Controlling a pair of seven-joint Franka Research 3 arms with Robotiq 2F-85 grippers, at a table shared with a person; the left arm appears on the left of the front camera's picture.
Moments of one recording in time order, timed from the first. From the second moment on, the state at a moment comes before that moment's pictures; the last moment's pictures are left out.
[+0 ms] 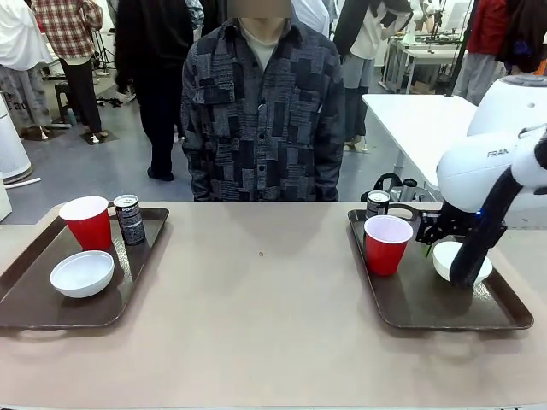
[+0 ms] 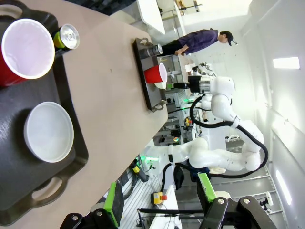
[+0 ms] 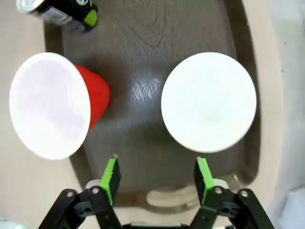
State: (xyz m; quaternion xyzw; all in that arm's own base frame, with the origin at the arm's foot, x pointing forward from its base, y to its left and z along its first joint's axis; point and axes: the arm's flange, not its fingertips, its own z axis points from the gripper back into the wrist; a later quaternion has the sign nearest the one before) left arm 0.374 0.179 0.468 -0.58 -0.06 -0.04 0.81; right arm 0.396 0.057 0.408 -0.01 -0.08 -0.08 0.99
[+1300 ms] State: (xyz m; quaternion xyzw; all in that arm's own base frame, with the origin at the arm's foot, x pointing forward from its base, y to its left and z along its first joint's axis) left arm 0.374 0.179 0.468 -0.58 -0.06 -0.04 0.81; right arm 0.299 0.147 0.490 0.01 -0.09 -0.03 1.00
